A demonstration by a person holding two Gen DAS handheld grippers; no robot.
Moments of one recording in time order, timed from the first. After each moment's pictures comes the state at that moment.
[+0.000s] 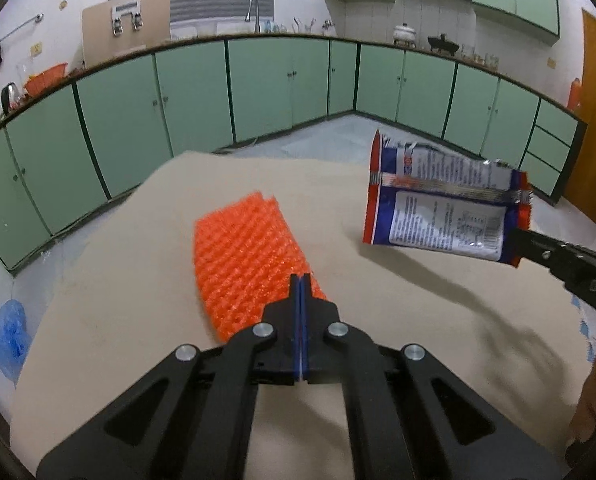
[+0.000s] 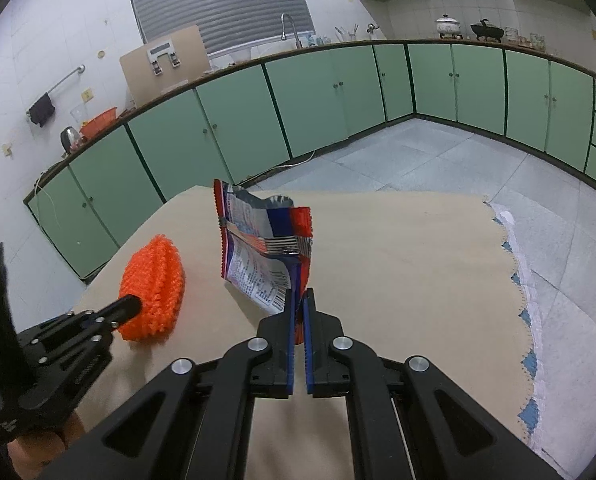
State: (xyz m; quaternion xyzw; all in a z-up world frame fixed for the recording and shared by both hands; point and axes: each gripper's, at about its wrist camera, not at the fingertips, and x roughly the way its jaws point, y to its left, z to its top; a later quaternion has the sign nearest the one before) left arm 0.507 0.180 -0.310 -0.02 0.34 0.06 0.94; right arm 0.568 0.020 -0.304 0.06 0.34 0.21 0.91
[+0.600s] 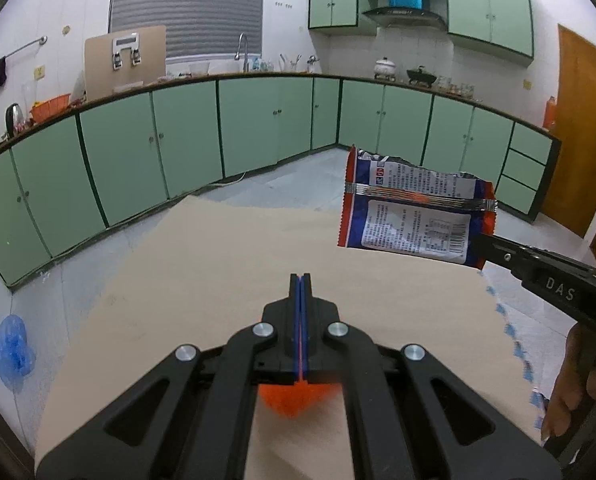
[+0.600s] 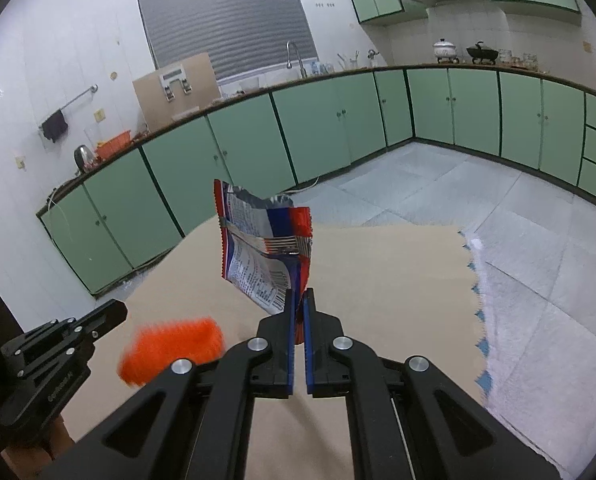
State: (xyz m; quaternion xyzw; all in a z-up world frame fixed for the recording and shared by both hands) left arm 0.427 0.148 -0.232 -0.02 0.28 0.03 0.96; right arm 0.497 0.002 -0.235 0.07 0.30 0.21 0.93
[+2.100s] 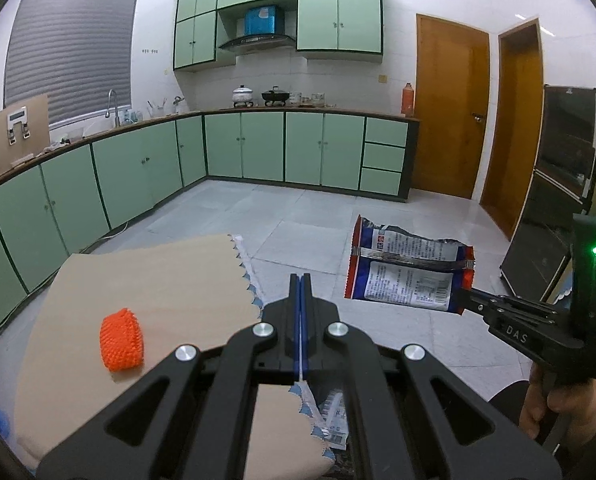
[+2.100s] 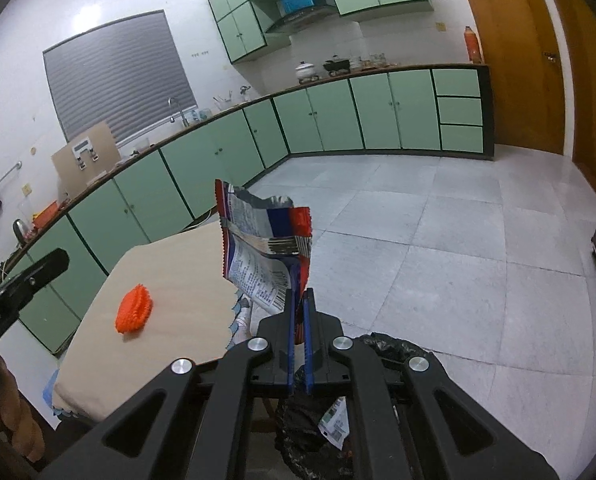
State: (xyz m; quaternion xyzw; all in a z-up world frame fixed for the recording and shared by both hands) left arm 0.233 -0.062 -0.162 0.04 0.23 -0.18 0.96; right arm 0.232 -0.228 -0.204 0.15 0.28 0.01 0.95
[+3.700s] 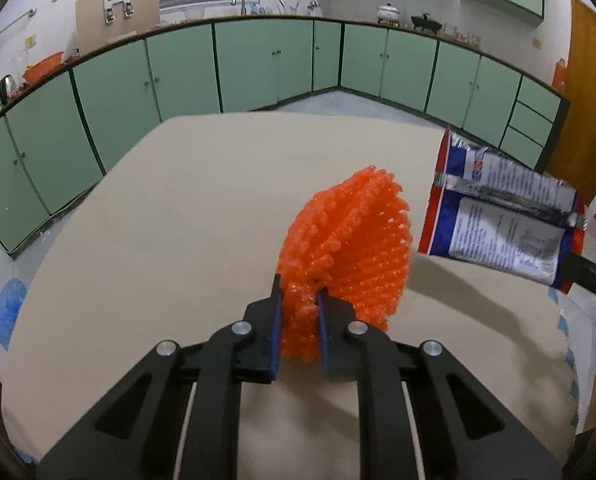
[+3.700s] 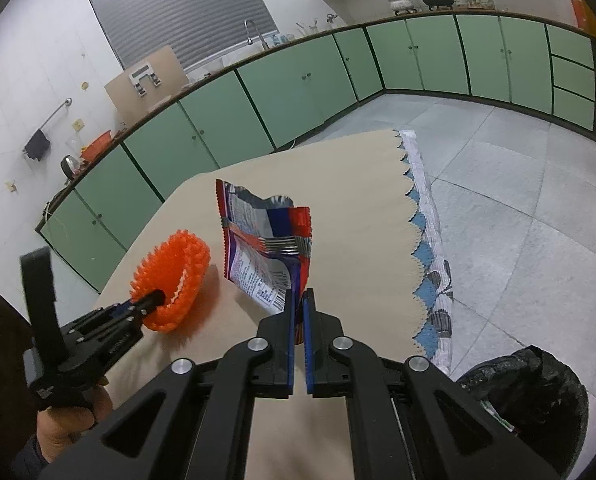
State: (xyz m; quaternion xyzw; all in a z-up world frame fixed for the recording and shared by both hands) left arm 0.396 0.141 -0.314 -0.02 0.38 0.04 0.93; right arm 0.416 -0.060 -0.296 0.13 0.37 0.18 0.90
